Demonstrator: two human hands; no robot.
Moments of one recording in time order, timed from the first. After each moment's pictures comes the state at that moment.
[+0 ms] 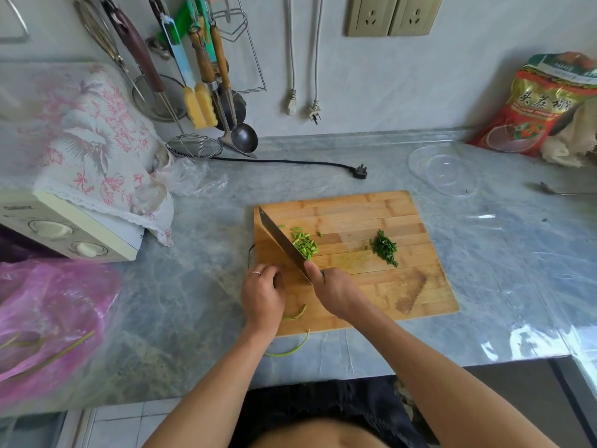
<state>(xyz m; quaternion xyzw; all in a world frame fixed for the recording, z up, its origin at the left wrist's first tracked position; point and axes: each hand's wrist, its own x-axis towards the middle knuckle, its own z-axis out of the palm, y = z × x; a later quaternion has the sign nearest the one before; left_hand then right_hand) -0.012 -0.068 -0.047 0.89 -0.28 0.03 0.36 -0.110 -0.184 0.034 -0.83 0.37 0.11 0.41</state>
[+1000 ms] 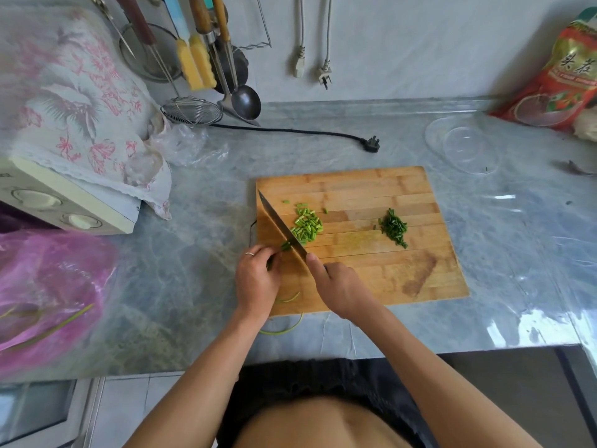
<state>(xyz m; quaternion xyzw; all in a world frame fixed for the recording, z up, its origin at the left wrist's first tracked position) -0.007 -0.052 -0.046 0.88 -0.29 -0.01 0.38 -0.126 -0.168 0.030 -0.80 0.36 0.09 0.47</state>
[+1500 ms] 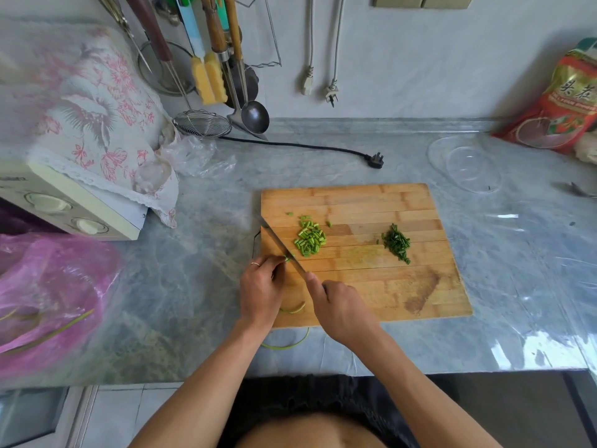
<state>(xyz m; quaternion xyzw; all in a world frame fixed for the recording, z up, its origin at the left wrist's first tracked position) -0.009 -0.058 -0.047 0.87 -0.28 -0.01 0.41 -0.133 -0.155 0.030 -0.83 0.34 0.05 0.43</state>
